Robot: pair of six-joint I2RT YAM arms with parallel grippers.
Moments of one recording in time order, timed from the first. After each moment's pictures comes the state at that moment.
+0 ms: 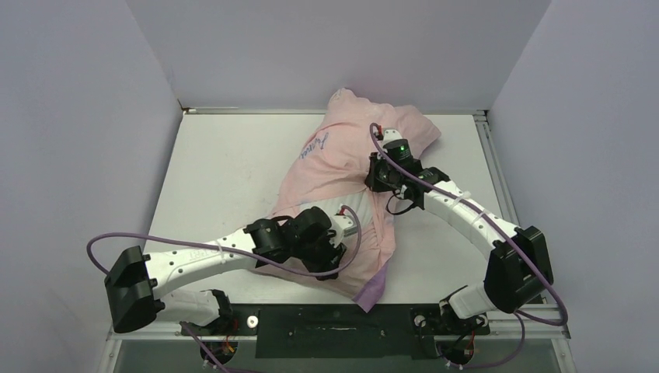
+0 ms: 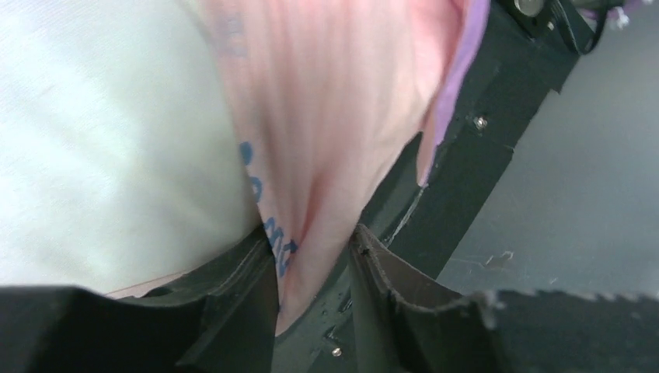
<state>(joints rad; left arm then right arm) -1.12 1.26 0.93 -0.56 0.21 -0.29 0.51 1.44 1.11 -0.36 0.00 0.31</state>
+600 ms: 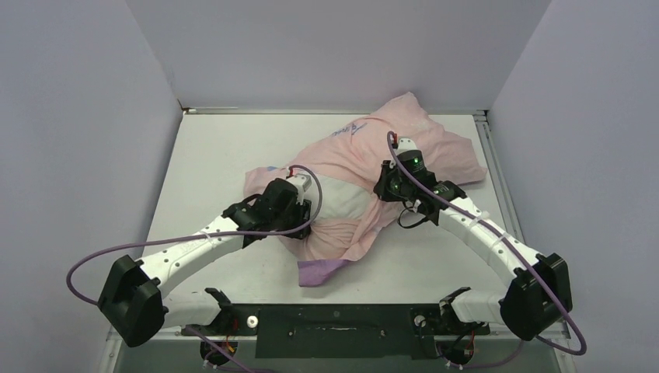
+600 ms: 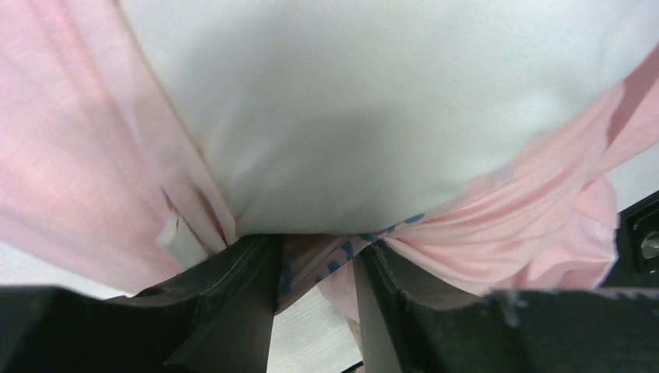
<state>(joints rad) -0.73 1.25 0.86 -0.49 -0.01 -0.43 0.50 1.29 0.99 -0.39 0.00 0.40</state>
